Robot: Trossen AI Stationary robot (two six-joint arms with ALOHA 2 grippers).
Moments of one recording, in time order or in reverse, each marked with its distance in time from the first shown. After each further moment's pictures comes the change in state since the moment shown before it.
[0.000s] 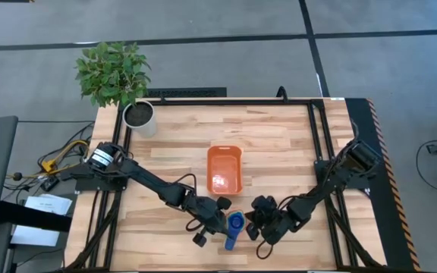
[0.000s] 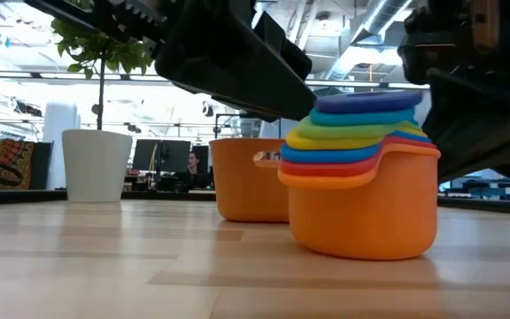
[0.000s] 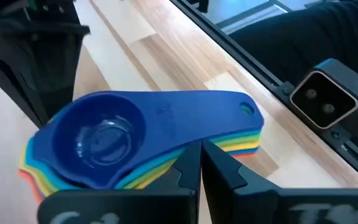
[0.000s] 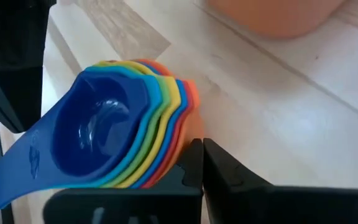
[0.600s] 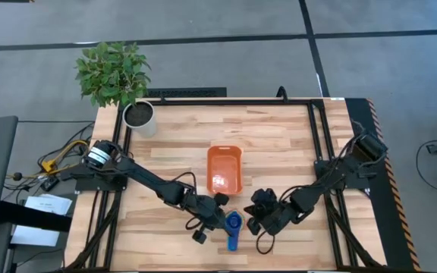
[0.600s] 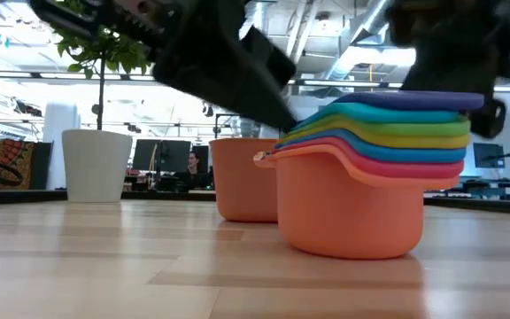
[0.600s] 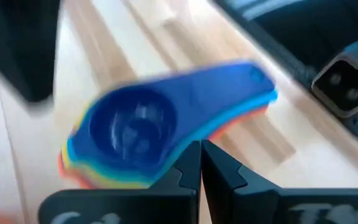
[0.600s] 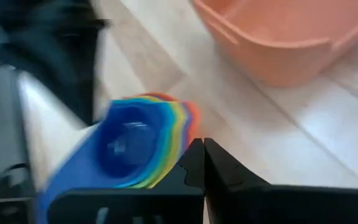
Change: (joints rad) left arm 0.009 -0.038 0.000 -0.093 -0.071 0.013; right arm -0.056 -0.123 -0.001 -0.057 -0.042 -0.147
